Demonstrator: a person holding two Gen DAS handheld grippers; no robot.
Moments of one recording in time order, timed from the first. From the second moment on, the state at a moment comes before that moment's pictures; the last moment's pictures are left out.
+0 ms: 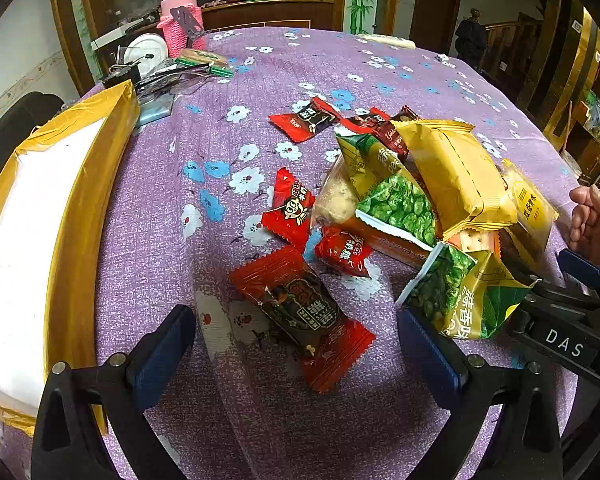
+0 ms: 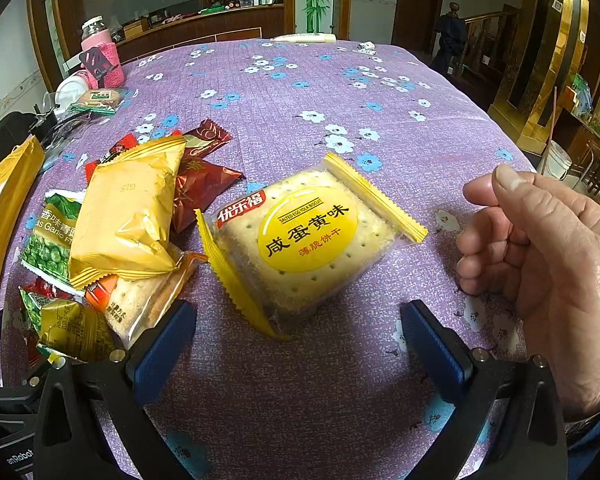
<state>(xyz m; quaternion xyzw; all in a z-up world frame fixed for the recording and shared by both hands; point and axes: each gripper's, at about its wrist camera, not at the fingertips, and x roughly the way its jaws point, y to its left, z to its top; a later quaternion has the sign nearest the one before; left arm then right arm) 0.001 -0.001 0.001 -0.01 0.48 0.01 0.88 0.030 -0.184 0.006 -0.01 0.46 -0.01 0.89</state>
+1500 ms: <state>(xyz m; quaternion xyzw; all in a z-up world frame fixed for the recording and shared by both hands) -0.012 0.027 0.010 -0.07 0.46 -0.04 0.88 0.030 -0.185 0.005 -0.01 0.46 -0.01 0.89</state>
